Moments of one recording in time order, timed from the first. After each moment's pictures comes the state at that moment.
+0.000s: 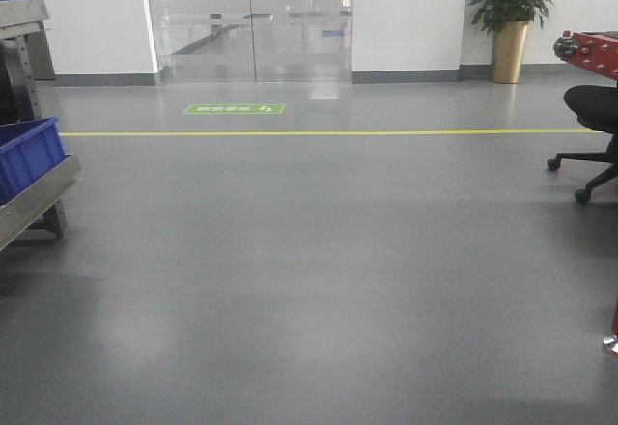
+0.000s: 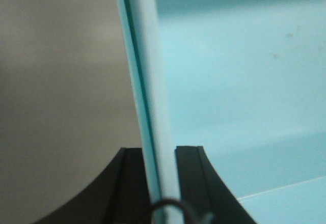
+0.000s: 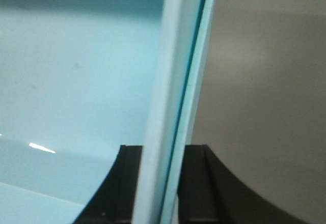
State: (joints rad) left arm -0.37 1.58 -1.97 0.11 1.12 -0.23; right arm 0.30 1.47 -1.79 0.15 0.98 0.03
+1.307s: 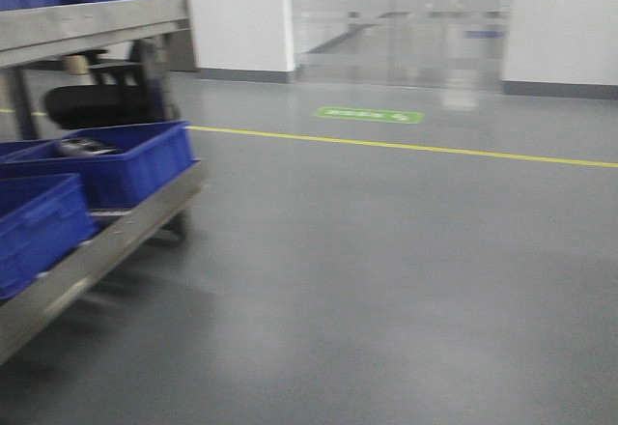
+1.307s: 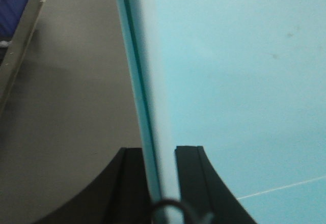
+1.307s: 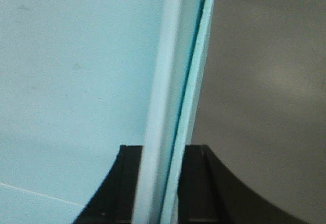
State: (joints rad) left arm -0.37 1.58 -1.97 0.11 1.11 -0.23; right arm 0.30 1.47 -1.79 0.15 0.98 0.03
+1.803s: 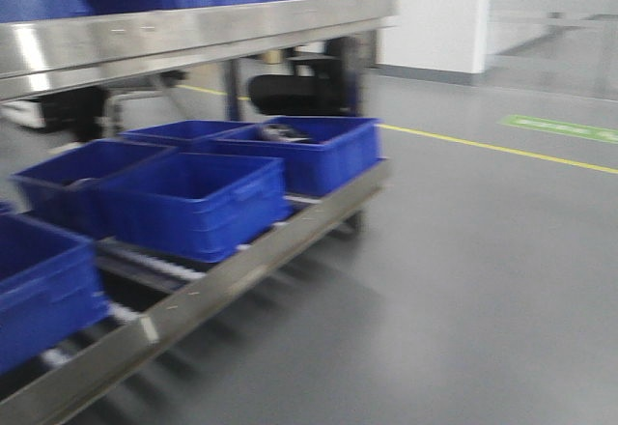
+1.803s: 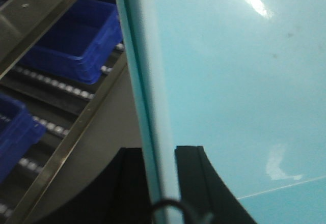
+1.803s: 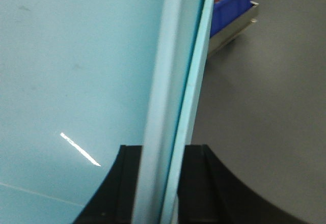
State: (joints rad) left arm -0.37 1.58 -1.97 0.11 1.11 -0.23; right arm 0.30 1.47 -1.79 0.15 0.97 0.03
